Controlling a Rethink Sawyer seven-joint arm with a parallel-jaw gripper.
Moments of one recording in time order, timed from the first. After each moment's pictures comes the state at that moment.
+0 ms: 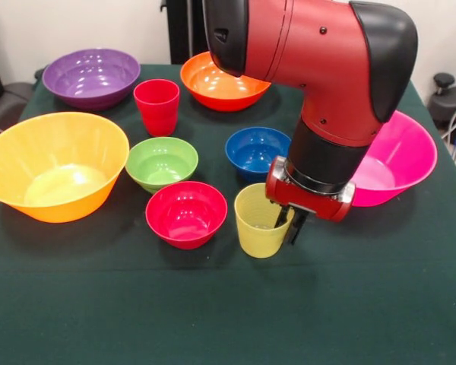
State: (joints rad) arm 0.05 -0.13 -0.28 0.99 0.10 0.66 1.99
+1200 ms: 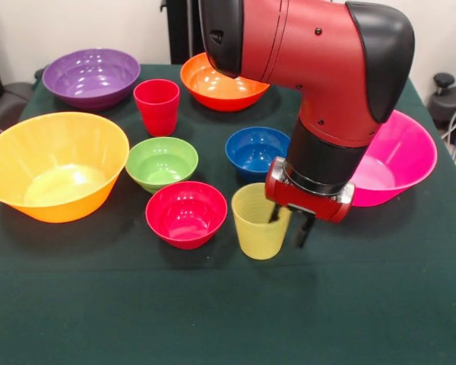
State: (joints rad) arm 0.04 -0.14 -0.27 1.00 0.10 0.66 1.99
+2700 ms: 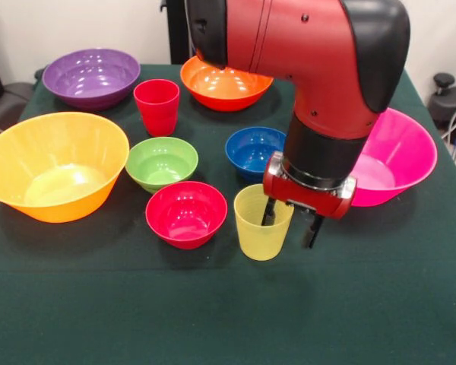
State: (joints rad) arm 0.01 -0.18 -0.23 1.00 0.11 0.70 1.99
